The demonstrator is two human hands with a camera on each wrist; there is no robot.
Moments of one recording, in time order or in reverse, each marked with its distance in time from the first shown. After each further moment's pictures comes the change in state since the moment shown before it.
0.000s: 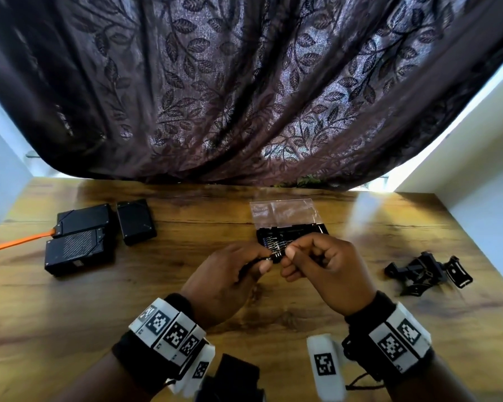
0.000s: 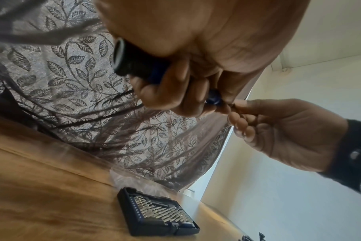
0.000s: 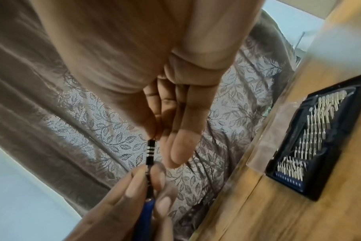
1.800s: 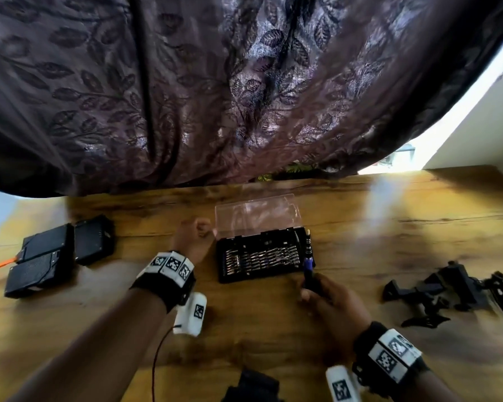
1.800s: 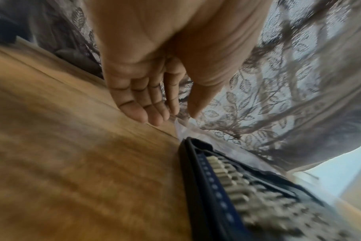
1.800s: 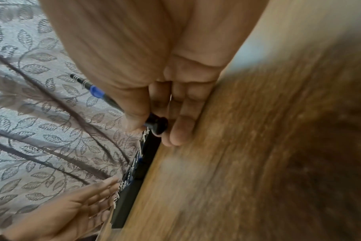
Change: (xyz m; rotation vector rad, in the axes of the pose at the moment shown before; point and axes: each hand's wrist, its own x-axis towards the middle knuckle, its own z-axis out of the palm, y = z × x) left_hand 0.156 -0.125 0.081 0.181 0.272 -0.851; right_hand 0.024 0.233 -0.127 -0.012 -0.229 0.366
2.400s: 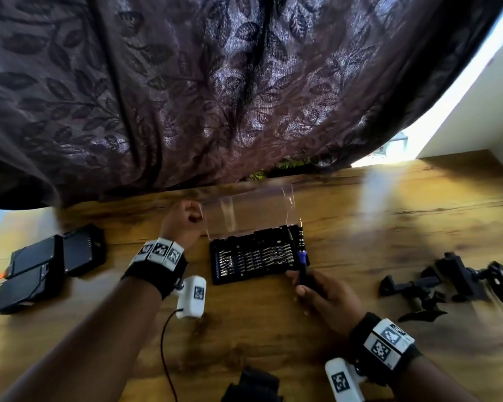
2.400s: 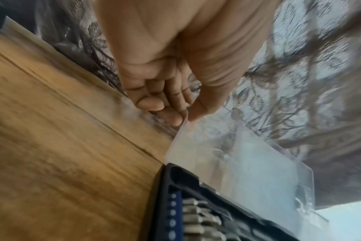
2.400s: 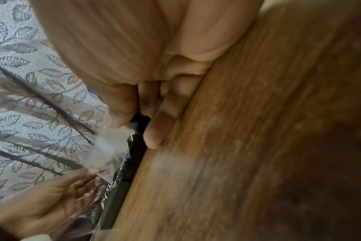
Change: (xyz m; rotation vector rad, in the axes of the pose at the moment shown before) left_hand 0.031 0.015 -0.010 -0.024 0.027 0.011; right_hand 0.010 0.007 0.001 0.195 -0.054 -0.057
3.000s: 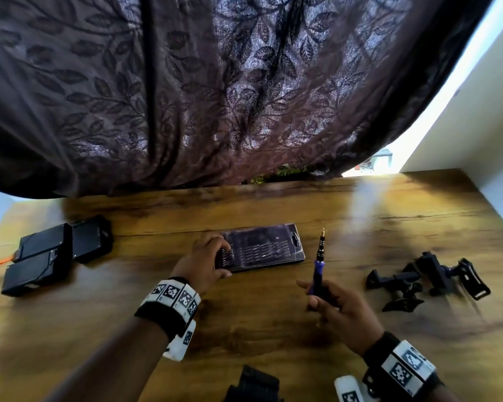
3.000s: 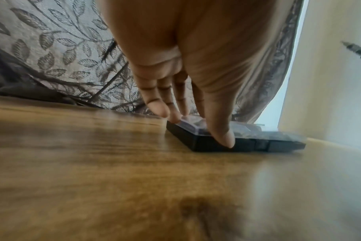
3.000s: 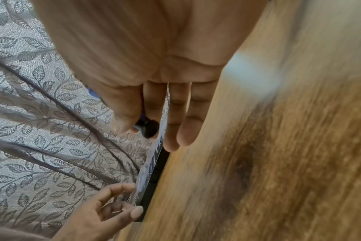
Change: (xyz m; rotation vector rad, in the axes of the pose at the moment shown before) left_hand -0.093 -0.025 0.015 0.403 -0.264 0.419; right_hand -0.062 -0.018 -0.005 0.053 0.078 -0.016
